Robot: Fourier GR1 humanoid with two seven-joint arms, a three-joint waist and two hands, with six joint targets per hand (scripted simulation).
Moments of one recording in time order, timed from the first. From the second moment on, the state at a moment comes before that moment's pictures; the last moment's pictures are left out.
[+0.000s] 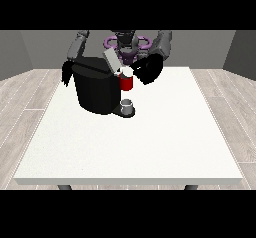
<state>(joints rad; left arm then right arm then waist) -1.17 0.42 0.23 -0.71 -0.49 -0.25 0.01 -0.38 -0.16 -0.11 -1.09 -0.10 0.15 -0.37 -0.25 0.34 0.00</state>
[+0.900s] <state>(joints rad) -1.17 0.38 0.24 -0.70 -0.48 -0.19 -0.02 -0.43 -0.16 -0.13 -0.99 -0.09 0.13 -0.38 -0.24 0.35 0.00</state>
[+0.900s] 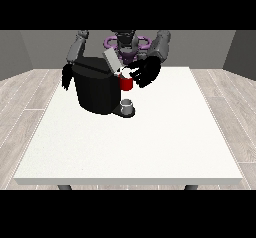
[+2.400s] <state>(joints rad) -0.22 0.12 0.29 -0.80 -0.18 -0.39 -0.39 -0.01 -0.04 0.03 -1.15 0.00 0.12 -0.33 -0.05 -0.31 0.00</state>
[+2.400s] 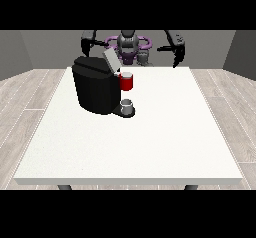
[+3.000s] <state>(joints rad) -0.10 0.14 0.30 -0.86 -0.13 -0.41 -0.45 -0.02 -0.02 0.22 -1.58 0.08 -0.01 -0.17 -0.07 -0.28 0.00</state>
